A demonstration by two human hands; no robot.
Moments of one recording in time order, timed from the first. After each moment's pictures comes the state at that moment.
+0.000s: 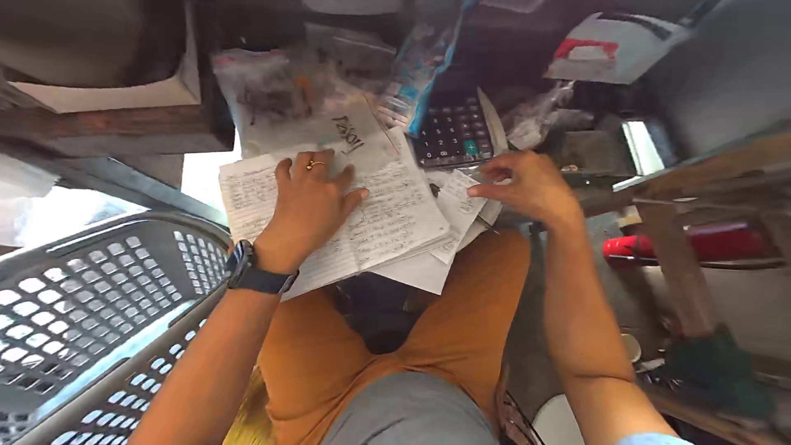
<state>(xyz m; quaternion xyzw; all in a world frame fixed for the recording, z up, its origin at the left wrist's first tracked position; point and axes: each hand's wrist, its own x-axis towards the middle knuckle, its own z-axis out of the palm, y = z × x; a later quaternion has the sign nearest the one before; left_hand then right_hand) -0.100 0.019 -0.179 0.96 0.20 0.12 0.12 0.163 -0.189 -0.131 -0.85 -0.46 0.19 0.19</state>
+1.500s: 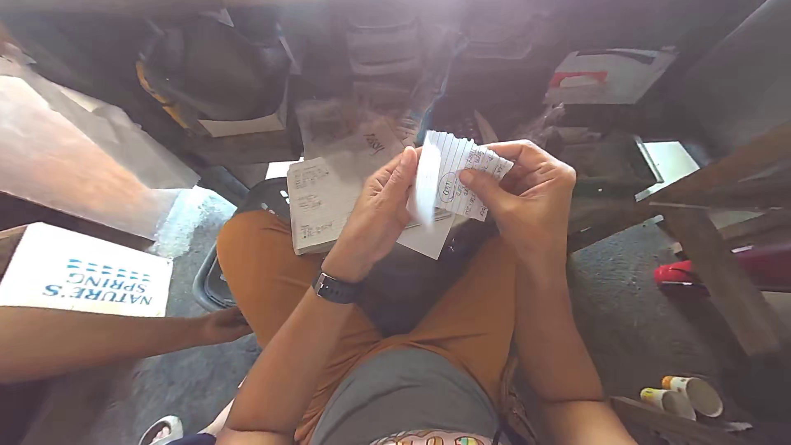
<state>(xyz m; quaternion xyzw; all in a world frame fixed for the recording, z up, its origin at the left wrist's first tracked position) -0.117 -0.147 -0.093 0.57 0.06 0.30 0.76 0.031 -0.258 -0.083 -0.54 -0.49 0.05 0.69</state>
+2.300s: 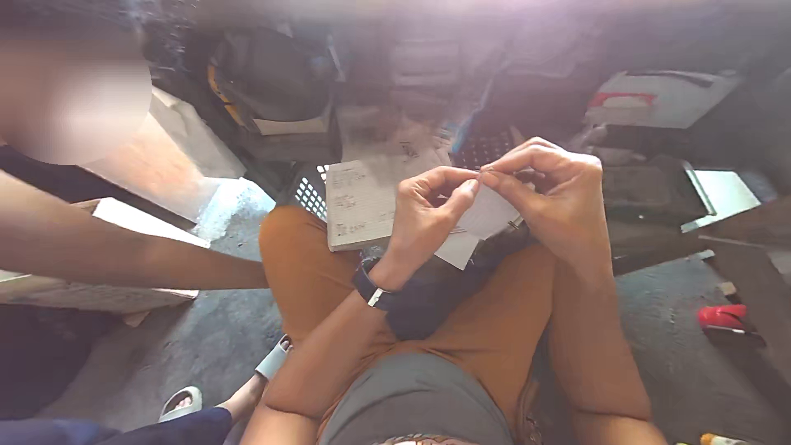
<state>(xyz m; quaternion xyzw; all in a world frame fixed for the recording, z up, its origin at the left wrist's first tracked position) -0.121 -0.156 -0.085 0.72 0.10 0.41 0.56 0.051 -0.238 -0.069 -0.53 -0.63 0.04 0.57</state>
